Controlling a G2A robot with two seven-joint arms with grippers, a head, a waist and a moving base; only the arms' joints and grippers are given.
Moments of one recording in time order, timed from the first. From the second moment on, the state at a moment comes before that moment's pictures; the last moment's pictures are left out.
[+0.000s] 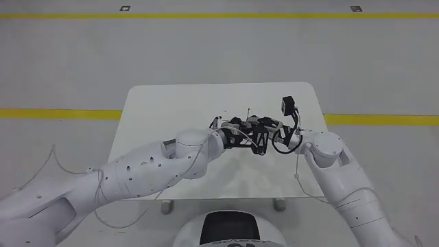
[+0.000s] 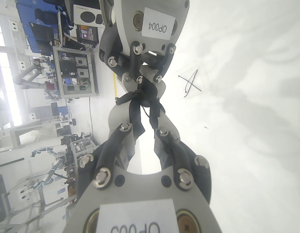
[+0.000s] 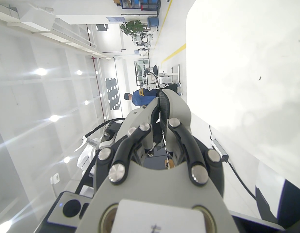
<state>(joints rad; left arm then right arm) 0.70 -1.02 -0.25 -1.82 1.57 -0.30 -0.59 -1.38 -1.17 1.23 -1.50 0.31 0.10 0.75</state>
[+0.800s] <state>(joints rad) 0.72 -1.01 -0.28 -1.81 1.57 -0.30 -0.55 -1.37 -1.16 1.23 -1.50 0.32 0.11 0.76</state>
